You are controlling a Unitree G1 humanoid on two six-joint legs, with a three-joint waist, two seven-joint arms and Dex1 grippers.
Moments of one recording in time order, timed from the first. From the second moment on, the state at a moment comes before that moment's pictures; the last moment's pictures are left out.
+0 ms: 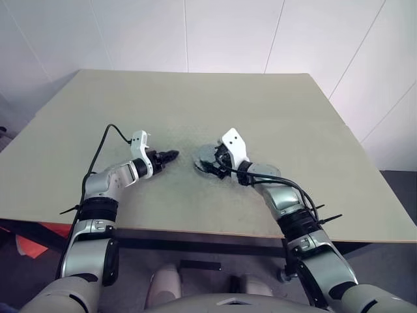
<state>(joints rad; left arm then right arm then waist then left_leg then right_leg) -0.58 0.30 0.19 0.49 -0.46 0.73 -0.63 -0.51 -0.20 0.24 0.31 0.08 0.28 0.57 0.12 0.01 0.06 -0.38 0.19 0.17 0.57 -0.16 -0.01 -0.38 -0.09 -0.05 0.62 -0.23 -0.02</state>
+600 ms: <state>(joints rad) -0.57 0.29 0.17 0.49 -0.46 0.73 -0.62 -0.49 -0.21 0.18 0.23 0.15 0.42 0.66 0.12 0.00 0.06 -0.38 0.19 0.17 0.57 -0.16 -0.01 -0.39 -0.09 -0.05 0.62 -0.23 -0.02</state>
